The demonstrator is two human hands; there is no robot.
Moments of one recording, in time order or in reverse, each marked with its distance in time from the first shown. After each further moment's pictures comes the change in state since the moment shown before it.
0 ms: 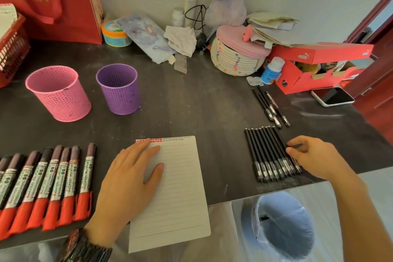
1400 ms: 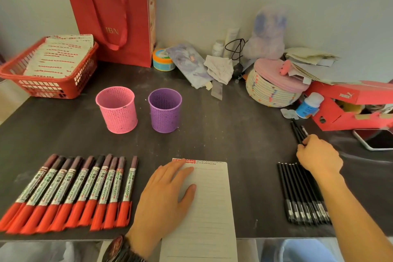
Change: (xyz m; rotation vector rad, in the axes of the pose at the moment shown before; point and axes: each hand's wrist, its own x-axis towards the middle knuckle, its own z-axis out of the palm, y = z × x) left_hand -0.002 -0.001 0.005 -0.033 0.074 0.004; right_hand 0.100 -0.077 0.018 -0.095 0.337 0.049
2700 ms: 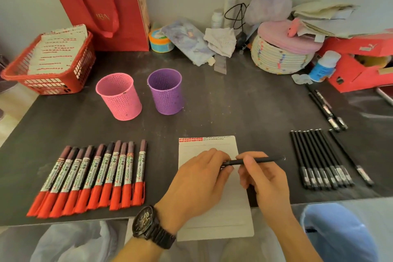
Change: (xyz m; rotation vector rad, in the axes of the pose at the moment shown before) left_hand 0.005 0.054 -0.017 -0.074 -0.121 0.291; right_hand -0.229 -0.082 0.010 1.532 -0.347 -0.241
